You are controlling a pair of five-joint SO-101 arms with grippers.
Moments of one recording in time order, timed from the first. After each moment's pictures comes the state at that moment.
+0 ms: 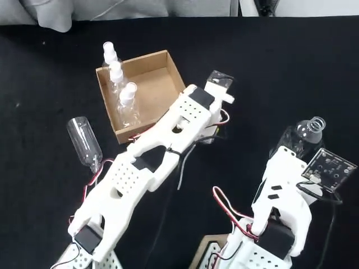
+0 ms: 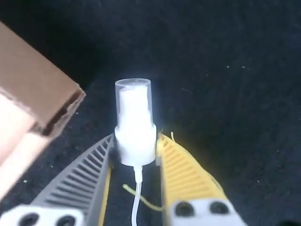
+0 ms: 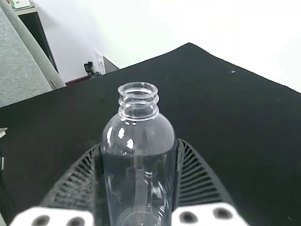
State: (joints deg) left arm 34.4 51.5 -49.0 84.9 9.7; right arm 30.5 -103.1 78.2 49.3 -2.6
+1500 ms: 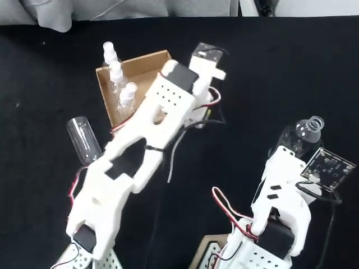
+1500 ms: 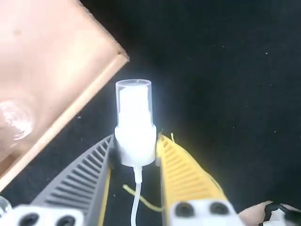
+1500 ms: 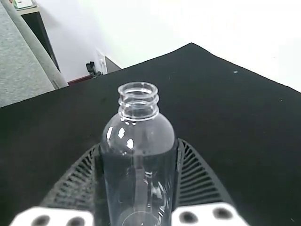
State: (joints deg) left arm 30.6 32.5 -50.0 100.3 9.7; right arm 29.8 -103.1 78.2 49.3 -2.6
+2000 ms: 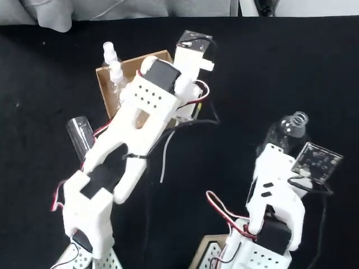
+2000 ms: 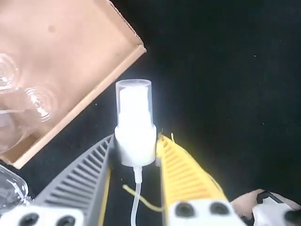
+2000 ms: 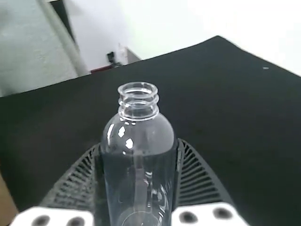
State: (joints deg) left arm 28.7 17.5 -40.1 100.3 9.7; right arm 22.9 -103.1 80.3 48.4 -2.6
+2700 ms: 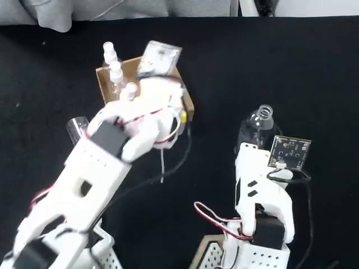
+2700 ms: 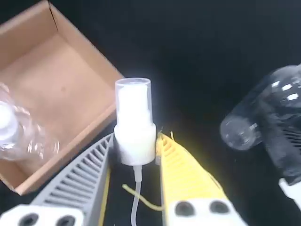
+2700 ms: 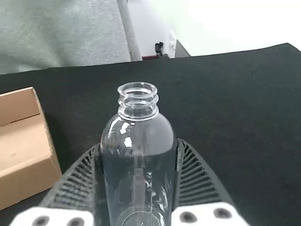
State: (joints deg) left arm 28.5 -32.5 18.2 62.5 9.6; right arm 9.7 -103.1 82.1 48.0 1.0
